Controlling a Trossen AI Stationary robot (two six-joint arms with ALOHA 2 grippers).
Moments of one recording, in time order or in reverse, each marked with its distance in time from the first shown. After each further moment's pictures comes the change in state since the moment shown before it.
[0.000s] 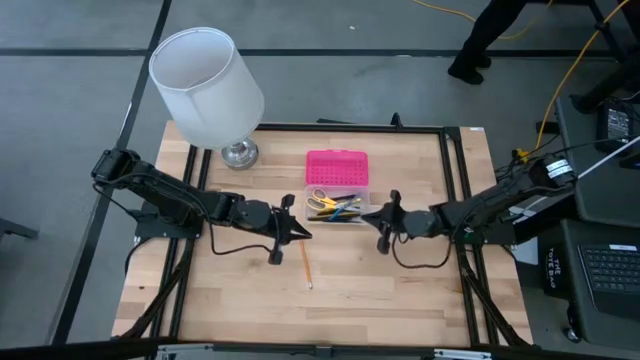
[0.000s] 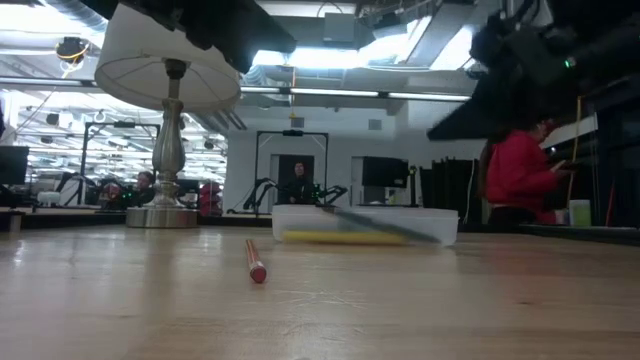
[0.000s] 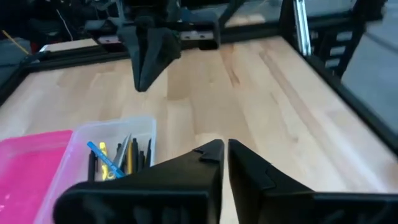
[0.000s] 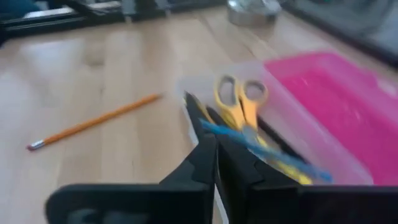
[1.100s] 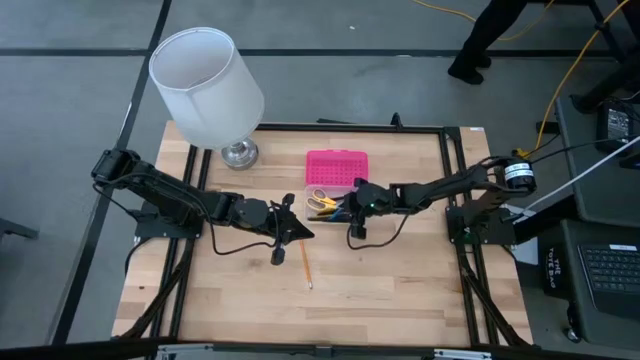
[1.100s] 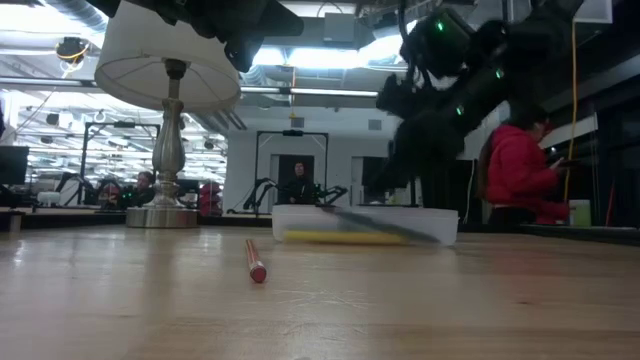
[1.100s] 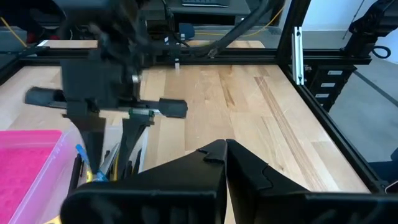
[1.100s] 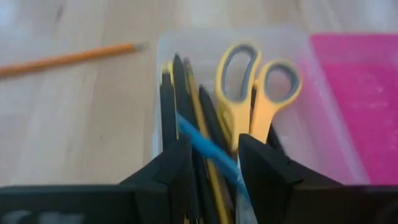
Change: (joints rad) left arm 0.000 0.000 0.000 0.068 0.001 -0.119; right arm -0.326 0.385 0.326 -0.207 -0.440 -0.310
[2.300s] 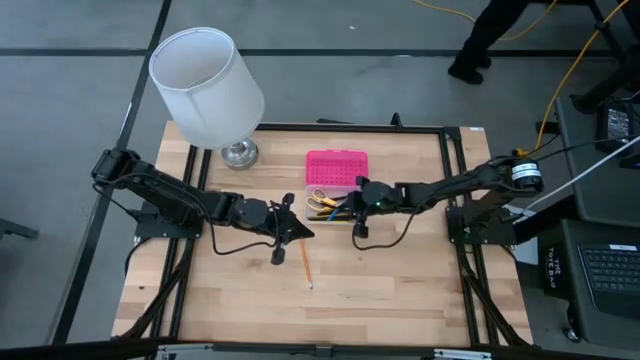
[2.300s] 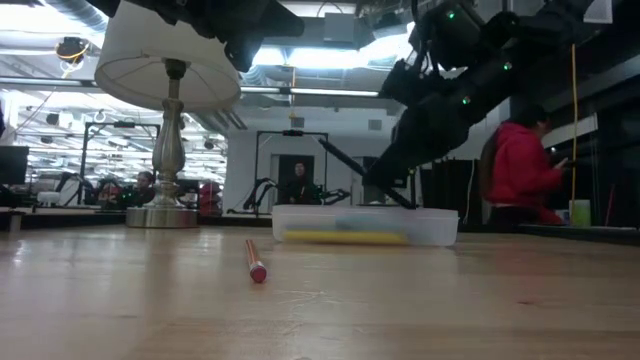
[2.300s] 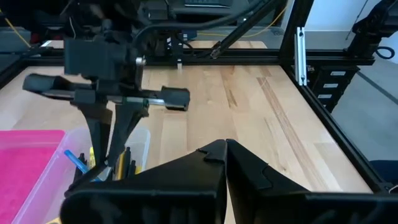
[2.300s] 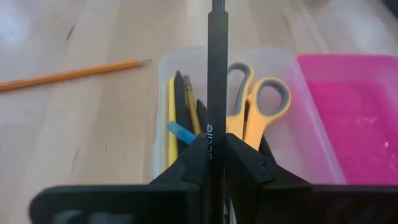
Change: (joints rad) left arm 0.000 0.000 0.000 0.001 -0.011 0.000; right arm 0.000 -0.063 -0.030 0.042 0.000 -0.028
